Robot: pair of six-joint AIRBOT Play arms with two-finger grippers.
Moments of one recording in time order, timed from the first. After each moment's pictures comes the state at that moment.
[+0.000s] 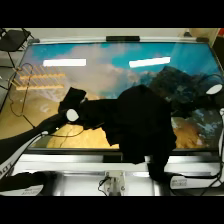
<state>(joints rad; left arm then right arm) -0.54 -1.43 0.87 0.86 -0.66 -1.77 -0.36 -1.56 1.20 -1.07 1.35 1.30</state>
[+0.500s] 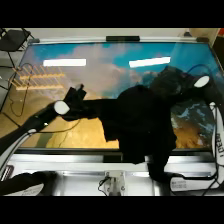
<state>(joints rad) -0.46 -1.31 0.97 0.88 -0.69 -1.55 -0.20 -1.54 1.31 -1.07 1.24 1.28</state>
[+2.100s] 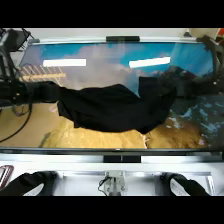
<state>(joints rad) -0.44 -0.94 1.36 1.41 -1.24 -1.88 -0.10 -1.13 1.48 -1.08 1.58 1.38</state>
